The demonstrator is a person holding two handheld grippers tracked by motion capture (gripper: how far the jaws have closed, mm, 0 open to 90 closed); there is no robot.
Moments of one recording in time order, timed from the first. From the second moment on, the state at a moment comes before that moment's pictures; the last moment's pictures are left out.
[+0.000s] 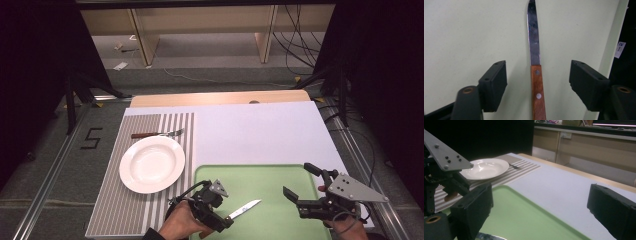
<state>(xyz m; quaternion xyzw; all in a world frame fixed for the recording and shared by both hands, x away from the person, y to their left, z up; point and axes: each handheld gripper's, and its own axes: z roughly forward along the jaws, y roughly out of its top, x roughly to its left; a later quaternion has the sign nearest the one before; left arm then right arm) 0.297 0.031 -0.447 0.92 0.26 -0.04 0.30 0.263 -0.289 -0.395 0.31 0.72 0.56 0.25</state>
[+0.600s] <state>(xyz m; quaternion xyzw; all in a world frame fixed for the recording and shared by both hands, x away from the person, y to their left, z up) 0.297 0.008 -0.452 0.94 0.19 -0.04 0.27 0.262 -0.288 -0.395 0.31 0.73 0.56 0.25</state>
